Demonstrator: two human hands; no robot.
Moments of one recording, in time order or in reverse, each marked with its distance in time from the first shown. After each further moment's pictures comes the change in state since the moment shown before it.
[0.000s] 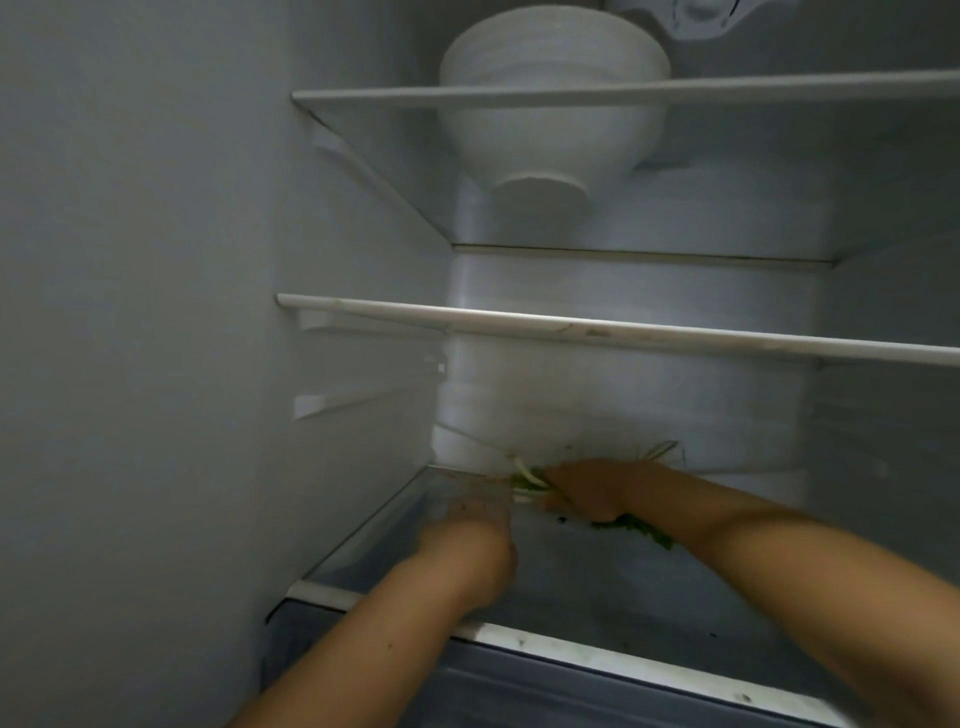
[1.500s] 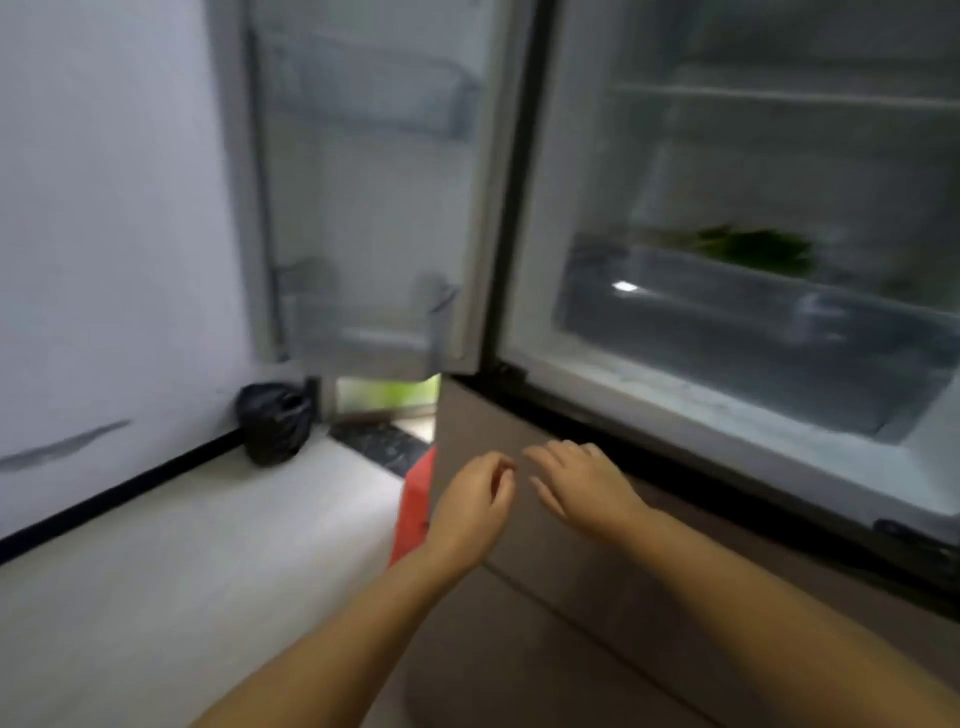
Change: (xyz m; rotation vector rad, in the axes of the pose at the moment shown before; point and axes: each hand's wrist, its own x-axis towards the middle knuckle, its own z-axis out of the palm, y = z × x) left_hand -0.543 -0.017 0.139 -0.684 0.461 -0.304; right_hand -0.402 -0.370 0.197 0.049 0.512 -0.499
